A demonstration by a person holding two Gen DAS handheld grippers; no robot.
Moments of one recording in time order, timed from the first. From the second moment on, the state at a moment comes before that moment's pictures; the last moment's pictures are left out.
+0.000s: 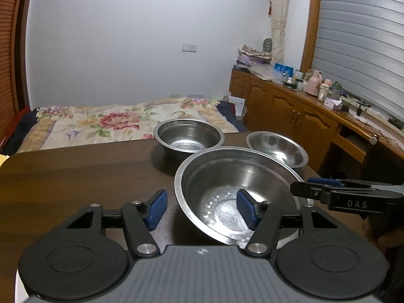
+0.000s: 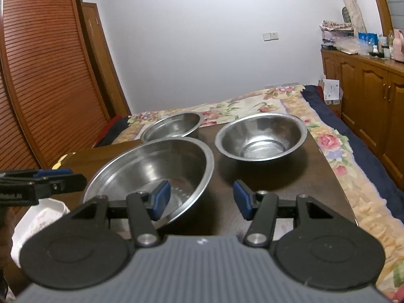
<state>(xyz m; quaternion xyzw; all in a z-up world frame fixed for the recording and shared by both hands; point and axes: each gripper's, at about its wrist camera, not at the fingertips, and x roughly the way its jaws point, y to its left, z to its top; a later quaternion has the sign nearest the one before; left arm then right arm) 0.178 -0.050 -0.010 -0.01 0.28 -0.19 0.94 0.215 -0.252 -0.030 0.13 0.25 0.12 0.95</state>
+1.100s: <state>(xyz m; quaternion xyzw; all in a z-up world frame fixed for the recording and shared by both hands) 0.196 -0.052 -0.027 -0.04 0.33 -0.18 0.92 0.239 -0.258 -0.038 0.16 0.27 0.18 0.93</state>
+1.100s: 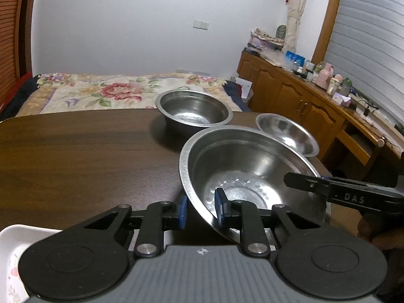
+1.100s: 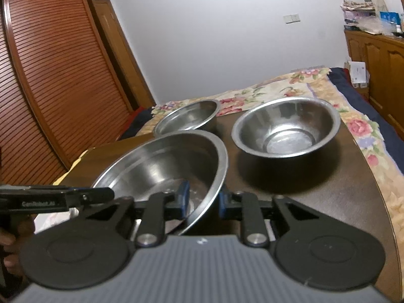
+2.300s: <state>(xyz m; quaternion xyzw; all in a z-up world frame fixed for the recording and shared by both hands) 0.112 -0.044 -0.035 -0.01 0.31 -0.21 0.93 0.164 -0.247 -0.036 0.16 0.30 0.17 0.93</state>
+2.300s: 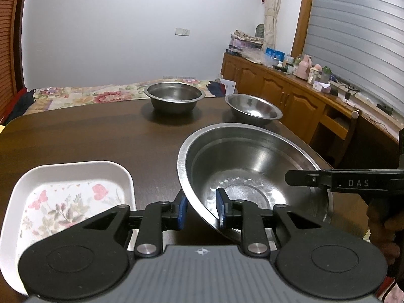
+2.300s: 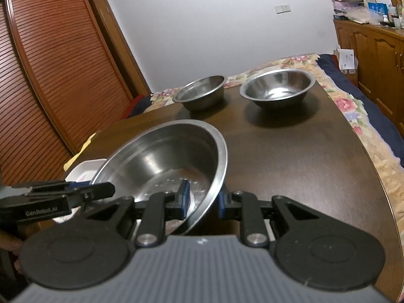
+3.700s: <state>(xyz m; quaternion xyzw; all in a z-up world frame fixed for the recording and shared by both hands) 0.119 -0.014 -0.002 -0.01 0.26 -0.17 0.95 0.152 -0.269 0.017 0.10 0.22 0.12 0.96</state>
